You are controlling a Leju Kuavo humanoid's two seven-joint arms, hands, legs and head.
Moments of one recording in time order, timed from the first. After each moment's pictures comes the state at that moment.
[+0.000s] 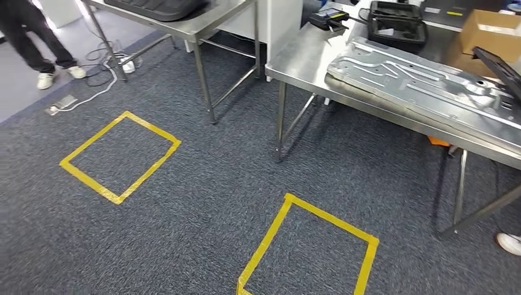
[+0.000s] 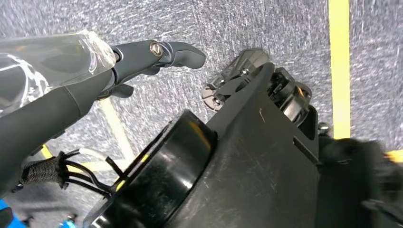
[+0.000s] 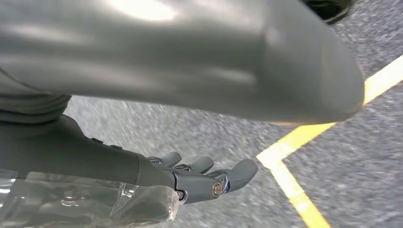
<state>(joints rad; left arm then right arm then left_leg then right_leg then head) -0.14 -0.04 -1.22 -0.22 0.88 0.13 -0.07 -0.07 -0.02 0.28 -0.21 -0.21 -0.23 0.13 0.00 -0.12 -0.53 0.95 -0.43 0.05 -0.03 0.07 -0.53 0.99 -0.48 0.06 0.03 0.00</state>
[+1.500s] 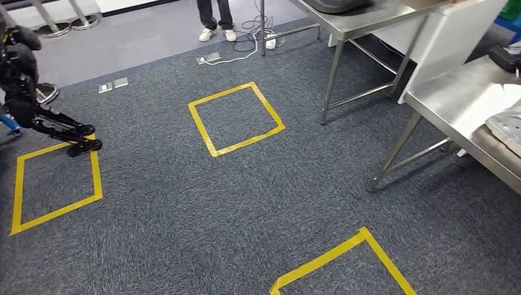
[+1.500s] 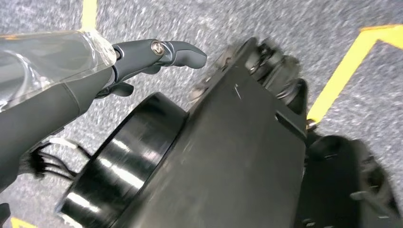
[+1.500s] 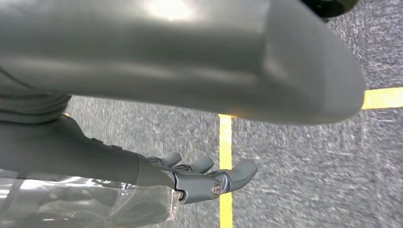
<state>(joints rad) -0.14 -0.04 -1.22 -0.22 0.88 0.10 -0.08 -0.07 -0.02 0.32 -0.21 -0.20 -0.23 0.15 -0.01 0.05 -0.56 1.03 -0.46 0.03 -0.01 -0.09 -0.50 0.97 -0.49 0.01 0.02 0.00</state>
